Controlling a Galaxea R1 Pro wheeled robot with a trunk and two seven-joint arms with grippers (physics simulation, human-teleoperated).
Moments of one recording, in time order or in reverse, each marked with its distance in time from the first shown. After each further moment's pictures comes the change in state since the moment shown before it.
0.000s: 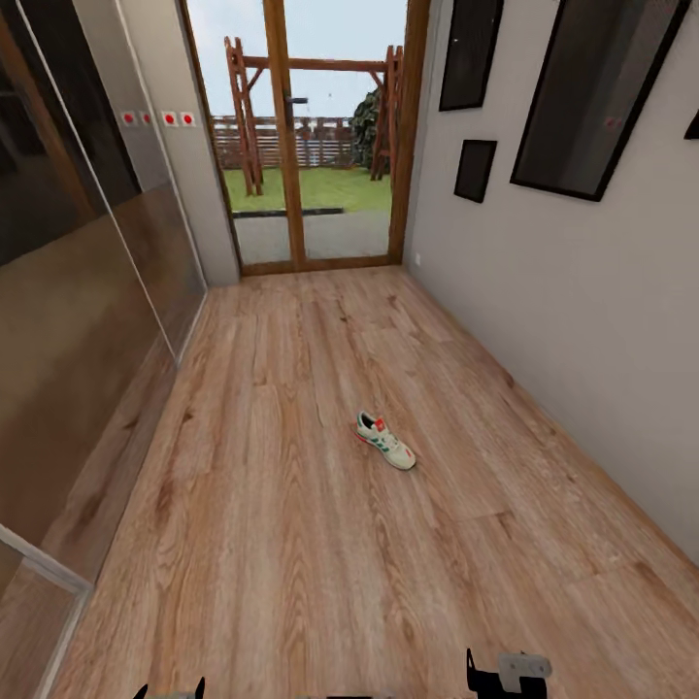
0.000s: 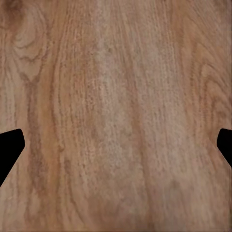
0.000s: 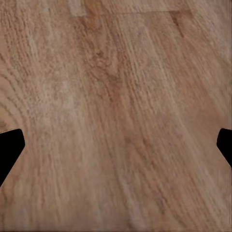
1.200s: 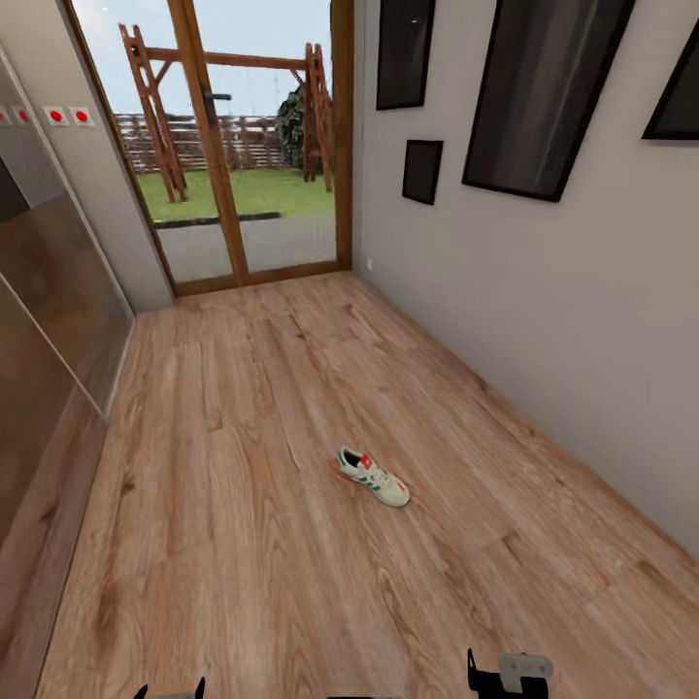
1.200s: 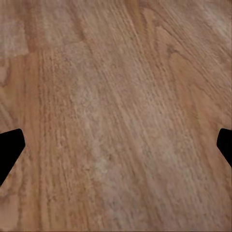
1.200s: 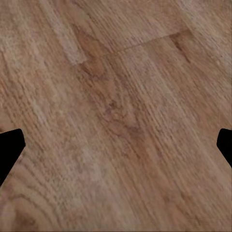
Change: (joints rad) left arm 0.000 0.000 0.000 0.000 0.000 -0.001 0.000; right arm 0.000 -0.003 -0.001 0.000 0.000 0.000 -0.001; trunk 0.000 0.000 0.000
